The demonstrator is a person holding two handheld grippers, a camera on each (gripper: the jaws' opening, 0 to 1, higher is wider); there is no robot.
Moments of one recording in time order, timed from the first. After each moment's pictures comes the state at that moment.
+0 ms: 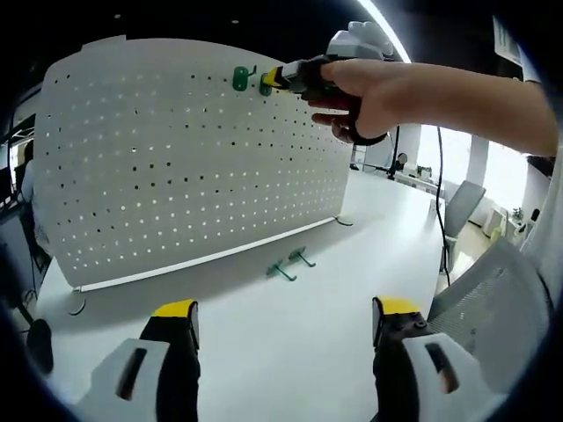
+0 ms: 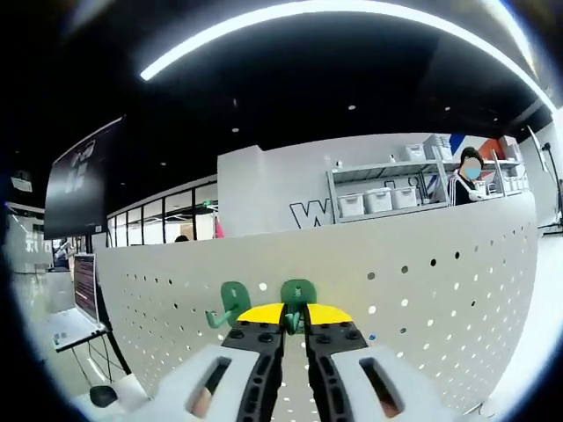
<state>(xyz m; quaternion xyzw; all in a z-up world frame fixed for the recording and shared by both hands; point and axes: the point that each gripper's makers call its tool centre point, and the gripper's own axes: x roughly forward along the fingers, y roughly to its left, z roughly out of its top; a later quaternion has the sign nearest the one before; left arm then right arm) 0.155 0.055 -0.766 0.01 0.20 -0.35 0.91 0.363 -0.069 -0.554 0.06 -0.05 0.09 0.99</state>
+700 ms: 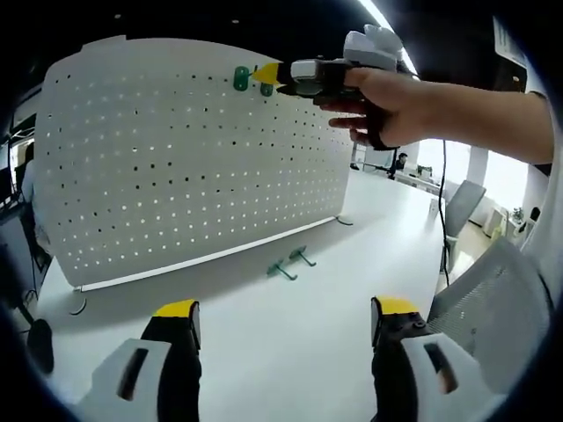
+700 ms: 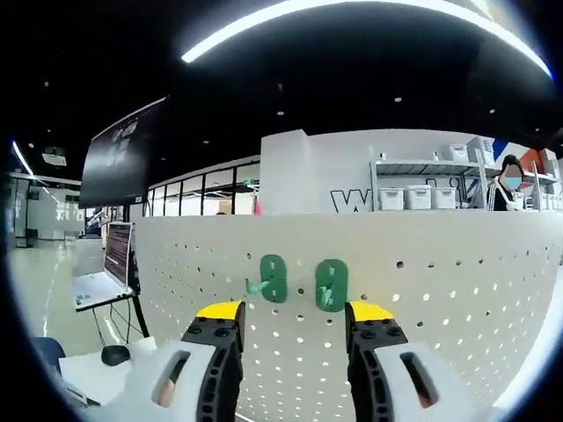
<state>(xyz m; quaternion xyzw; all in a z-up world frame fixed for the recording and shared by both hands) 0.152 0.055 -0.767 0.01 0.21 -0.35 0.91 0.338 -0.049 -0.568 -0.01 -0.03 0.19 0.98</state>
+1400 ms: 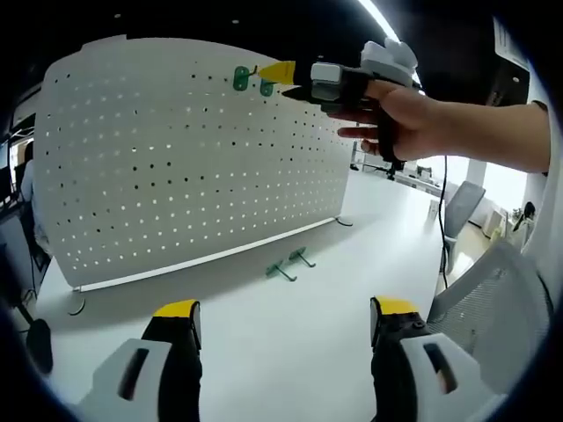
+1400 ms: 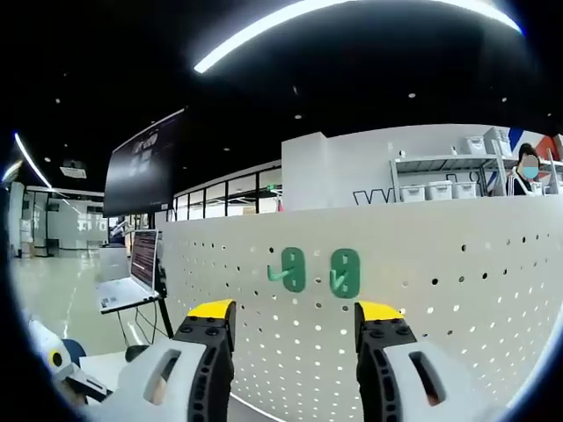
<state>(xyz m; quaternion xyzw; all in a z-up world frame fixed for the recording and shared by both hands) 0.153 0.054 -0.767 0.01 0.21 -0.35 0.91 0.313 -0.050 -0.577 0.03 -0.03 0.27 0.96</state>
